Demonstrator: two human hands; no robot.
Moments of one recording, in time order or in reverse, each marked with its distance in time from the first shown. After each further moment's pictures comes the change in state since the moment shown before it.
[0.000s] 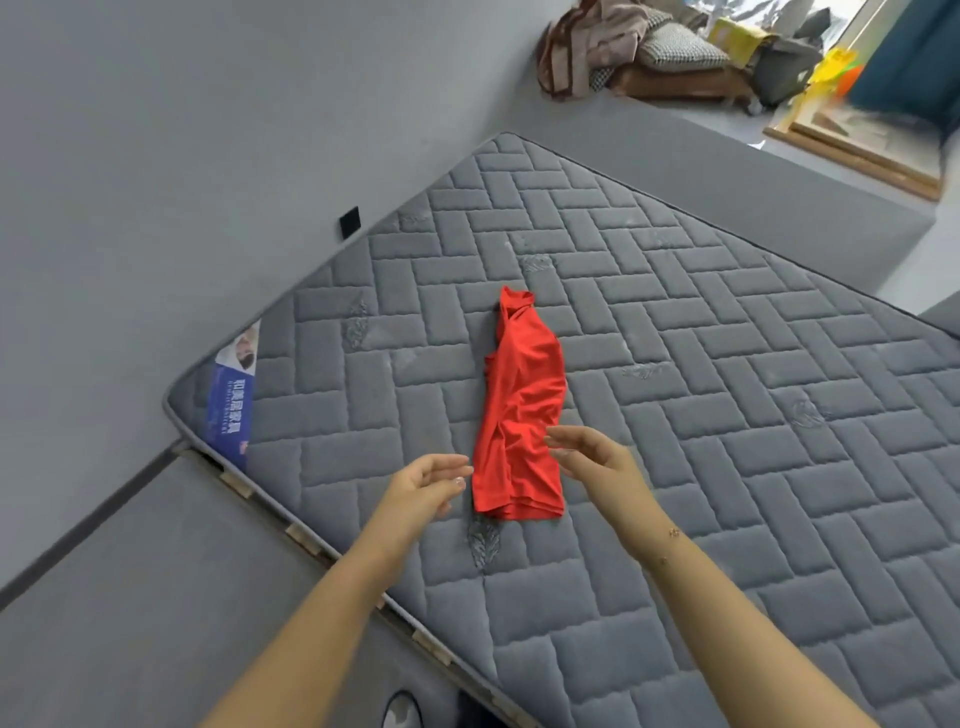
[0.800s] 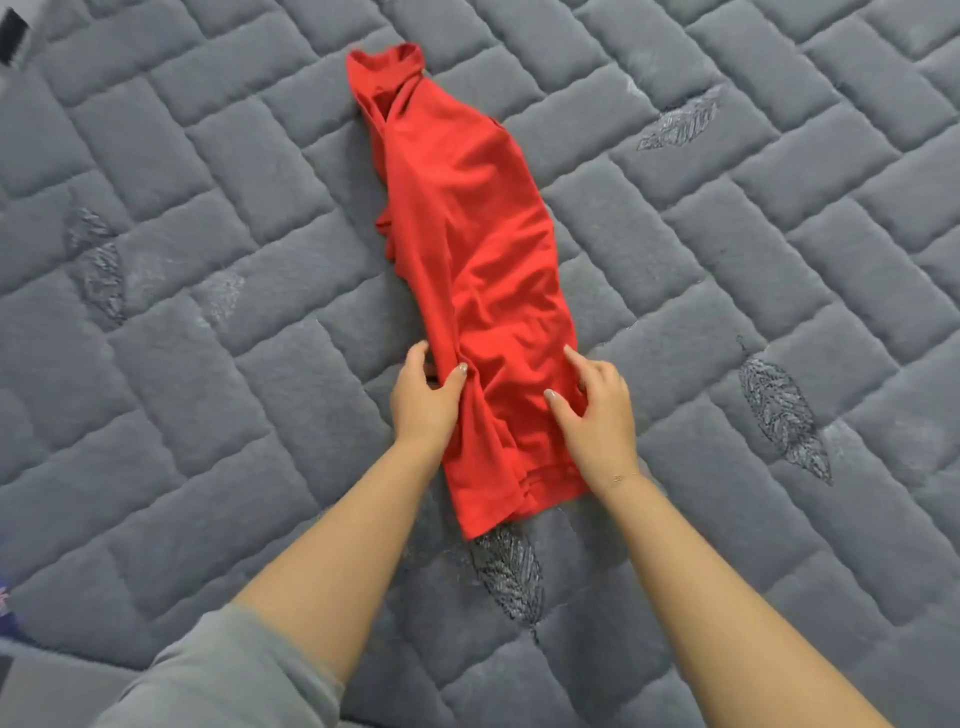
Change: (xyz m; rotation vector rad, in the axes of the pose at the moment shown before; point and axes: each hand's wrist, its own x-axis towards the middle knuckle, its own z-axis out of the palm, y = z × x) left_hand 0.403 -0.205 0.075 0.582 0.077 0.040; right_hand 0.256 0.348 0.024 -0.382 0.459 0.139
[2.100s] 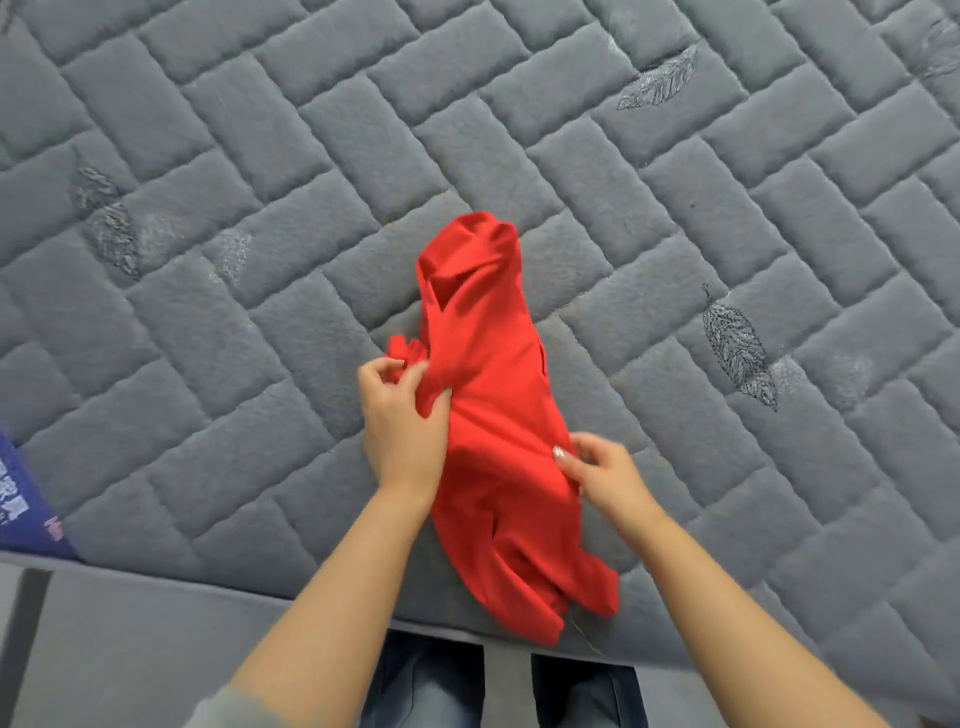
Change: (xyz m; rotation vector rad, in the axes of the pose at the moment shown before) left_hand -0.101 -0.018 -0.045 0.295 0.196 0.268; right_hand -0.115 0.027 -0.024 0.371 -0.342 0.433
